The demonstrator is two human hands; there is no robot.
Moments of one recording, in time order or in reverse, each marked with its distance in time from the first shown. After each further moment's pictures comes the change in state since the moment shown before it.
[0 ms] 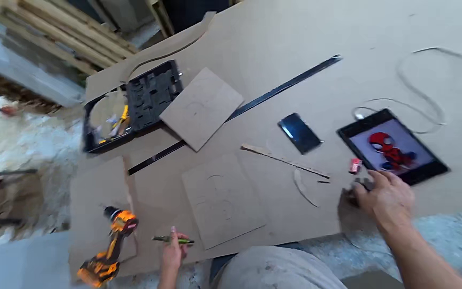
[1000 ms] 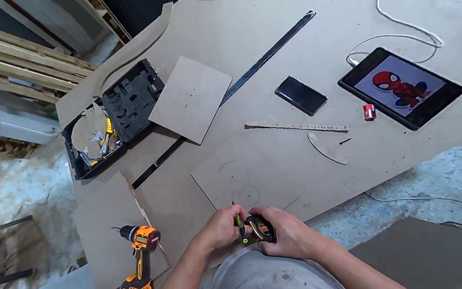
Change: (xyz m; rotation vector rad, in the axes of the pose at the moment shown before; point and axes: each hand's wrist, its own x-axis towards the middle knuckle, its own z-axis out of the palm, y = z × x) left_hand 0.044 0.103 0.013 0.638 -1.054 0.514; right_hand -0.193 -0.261 0.083 0.501 -0.679 -0.471
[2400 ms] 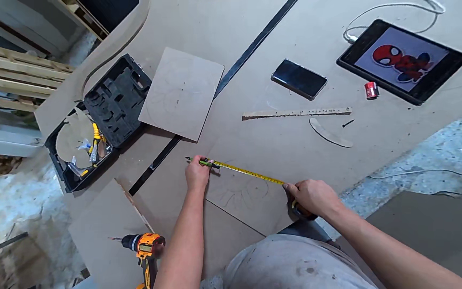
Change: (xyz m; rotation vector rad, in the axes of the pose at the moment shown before) left_hand 0.111 -0.053 -0.101 0.133 0.762 -0.281; right_hand 0.021 0.060 -0.032 -0.234 0.101 0.830
